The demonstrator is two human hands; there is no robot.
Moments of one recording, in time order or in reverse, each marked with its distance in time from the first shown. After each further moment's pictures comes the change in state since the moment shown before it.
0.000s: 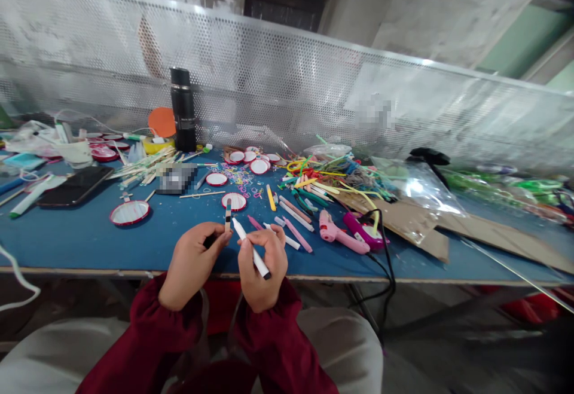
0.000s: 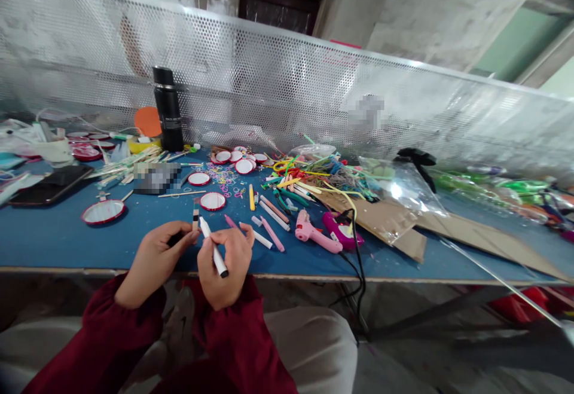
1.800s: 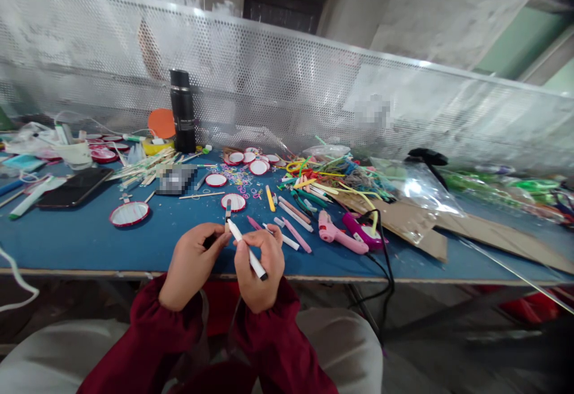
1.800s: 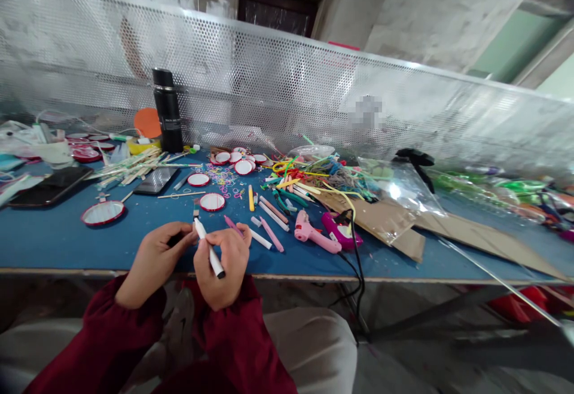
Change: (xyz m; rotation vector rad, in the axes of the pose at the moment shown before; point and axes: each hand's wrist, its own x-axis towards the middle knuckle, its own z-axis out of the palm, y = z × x) left_hand 0.001 -0.001 0.002 -0.041 0.028 0.008; right_hand 0.001 -0.002 0.000 0.013 -0.040 -0.017
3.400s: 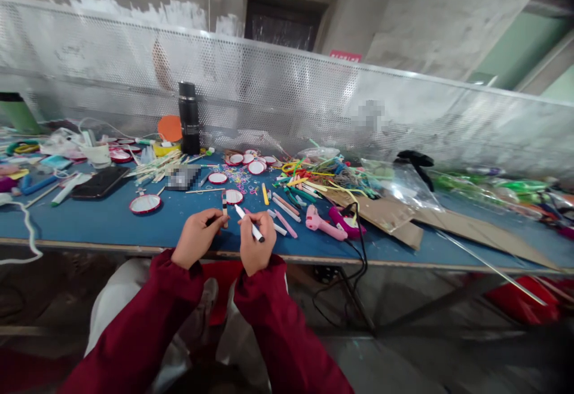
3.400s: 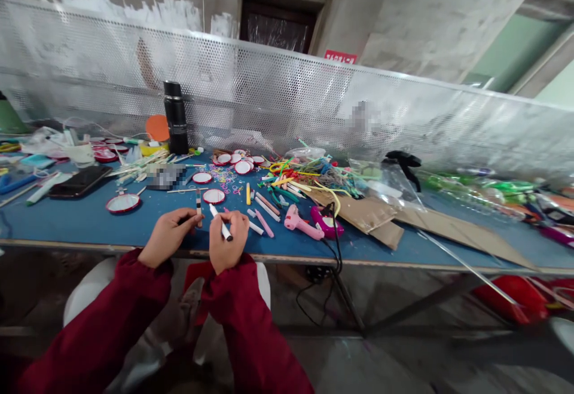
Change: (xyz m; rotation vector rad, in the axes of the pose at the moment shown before) left_hand 0.004 0.005 -0.007 0.016 -0.074 -0.023; right_hand 0.001 0.010 0.001 0.051 0.049 0.247
